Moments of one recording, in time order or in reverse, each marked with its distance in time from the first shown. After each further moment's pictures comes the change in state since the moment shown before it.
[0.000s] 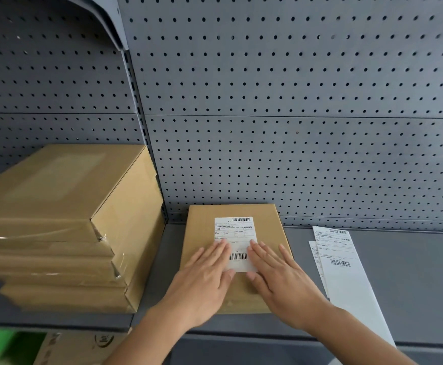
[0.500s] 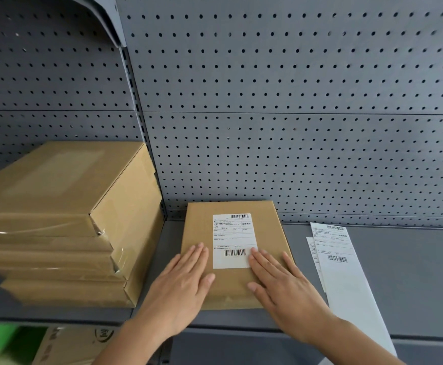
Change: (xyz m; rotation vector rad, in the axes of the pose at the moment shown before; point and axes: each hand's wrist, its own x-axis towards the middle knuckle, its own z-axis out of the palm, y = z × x) left_hand -0.029 -0.021 0.008 0.047 -0.020 -0.134; right_hand -0.025 0.003 0.015 -0.039 0.038 -0.007
